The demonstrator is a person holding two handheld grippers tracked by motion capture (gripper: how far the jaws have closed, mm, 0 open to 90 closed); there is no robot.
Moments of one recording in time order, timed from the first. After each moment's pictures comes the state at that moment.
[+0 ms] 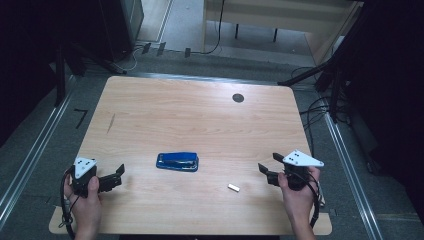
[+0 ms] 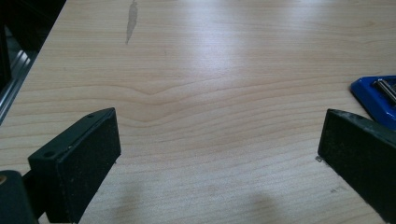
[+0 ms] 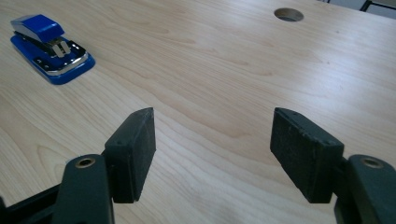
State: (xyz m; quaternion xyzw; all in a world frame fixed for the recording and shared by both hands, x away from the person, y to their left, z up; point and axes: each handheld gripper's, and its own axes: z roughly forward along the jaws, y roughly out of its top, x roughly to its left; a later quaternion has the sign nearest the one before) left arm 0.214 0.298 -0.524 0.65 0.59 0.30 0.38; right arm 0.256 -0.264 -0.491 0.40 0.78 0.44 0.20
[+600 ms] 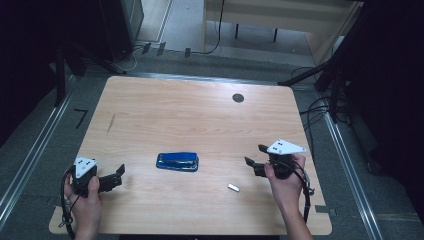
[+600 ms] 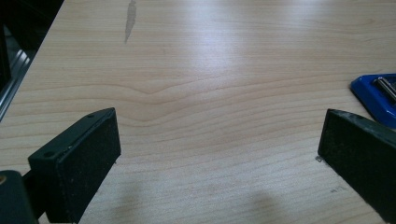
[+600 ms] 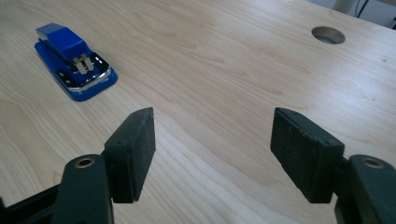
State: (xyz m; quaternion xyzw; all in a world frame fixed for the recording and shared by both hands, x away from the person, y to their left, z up) left arm 0.214 0.298 -0.524 0.65 0.59 0.30 0.37; right arm 0.281 -0.228 -0.479 0.36 0.80 0.44 0.18
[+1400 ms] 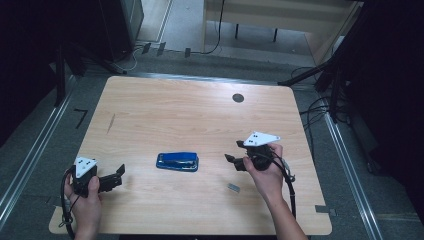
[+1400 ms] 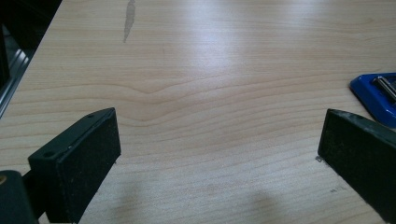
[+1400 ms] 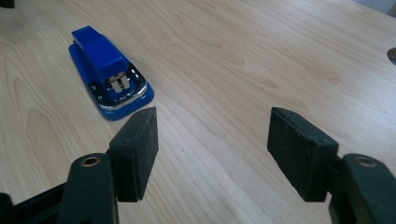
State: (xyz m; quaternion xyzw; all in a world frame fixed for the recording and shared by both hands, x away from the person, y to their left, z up) left arm 0.214 0.298 -0.524 0.65 0.59 0.29 0.37; right arm 0.305 -0.175 -0.478 0.31 0.83 0.44 0.14
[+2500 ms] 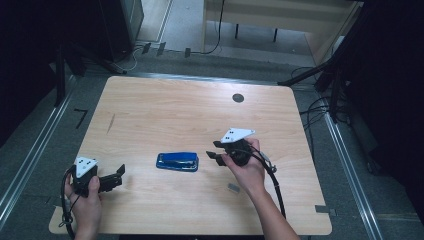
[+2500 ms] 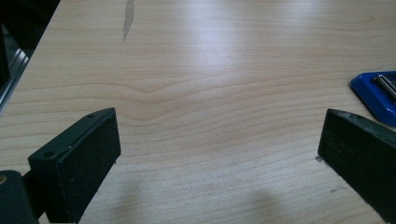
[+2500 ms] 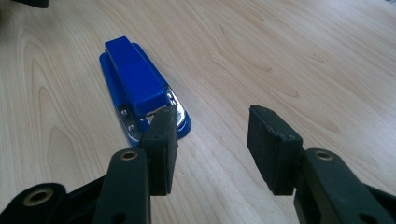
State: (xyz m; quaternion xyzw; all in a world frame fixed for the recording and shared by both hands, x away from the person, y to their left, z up) left arm 0.215 0.297 -0.524 0.66 0.59 0.29 0.37; right arm 0.321 -0.121 -0.480 0.25 0.86 0.43 0.11
